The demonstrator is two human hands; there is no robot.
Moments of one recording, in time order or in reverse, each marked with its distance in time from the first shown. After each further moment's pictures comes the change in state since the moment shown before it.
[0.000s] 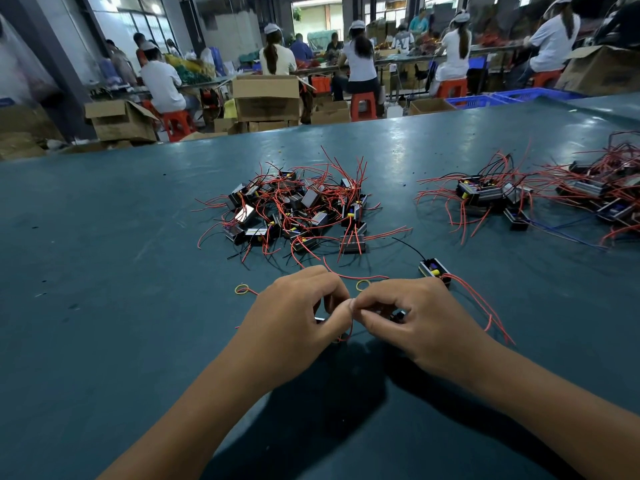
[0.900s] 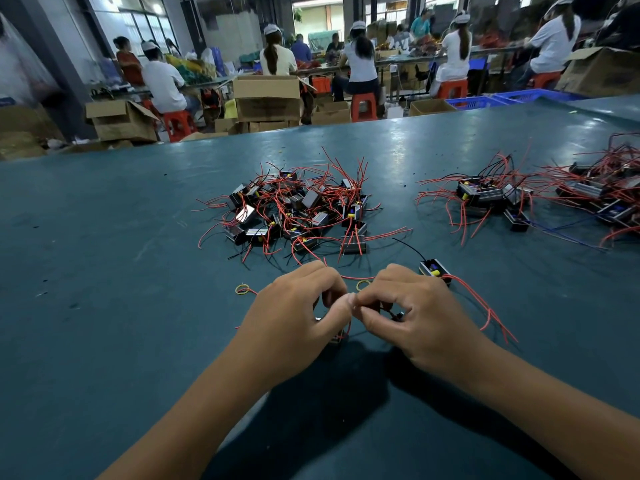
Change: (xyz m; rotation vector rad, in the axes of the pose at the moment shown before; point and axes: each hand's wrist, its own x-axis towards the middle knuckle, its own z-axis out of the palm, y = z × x) left_hand 0.000 -0.003 0.003 0.016 0.042 0.006; right_hand 0.001 -0.001 0.002 -0.077 0.073 -0.071
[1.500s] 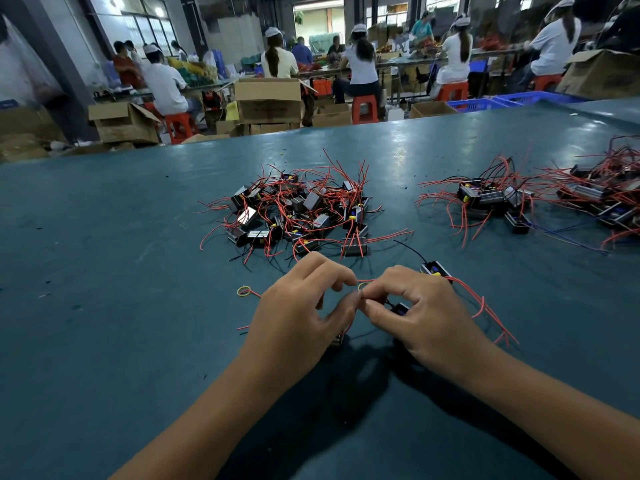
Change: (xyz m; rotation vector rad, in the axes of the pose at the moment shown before) left_hand 0.000 0.002 0.011 -0.007 0.222 0.045; right_hand -0.001 0.005 0.002 0.139 0.059 0.134
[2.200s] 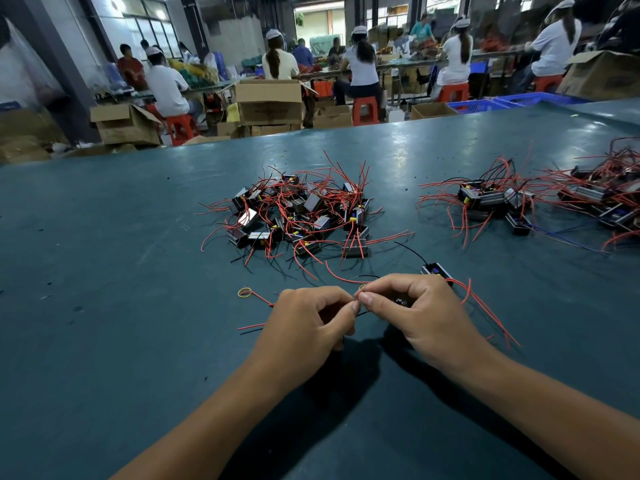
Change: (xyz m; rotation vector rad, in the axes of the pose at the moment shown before) left_hand -0.008 -0.014 0.015 -0.287 -0.228 -0.309; right_hand 0.001 0.018 0.010 0.354 0.054 0.254
